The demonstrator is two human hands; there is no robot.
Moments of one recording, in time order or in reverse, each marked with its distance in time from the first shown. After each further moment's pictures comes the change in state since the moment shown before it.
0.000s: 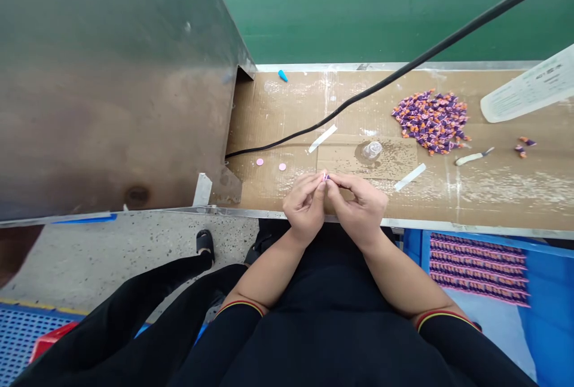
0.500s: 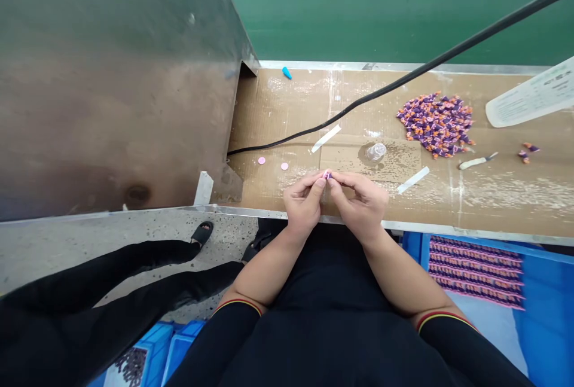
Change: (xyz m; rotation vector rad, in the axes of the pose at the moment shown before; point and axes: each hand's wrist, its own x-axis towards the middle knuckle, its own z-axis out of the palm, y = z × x) left_hand 0.004 -0.008 0.002 -0.340 0.031 -0.522; right_hand 0.006 0.006 0.004 0.048 -0.038 0.013
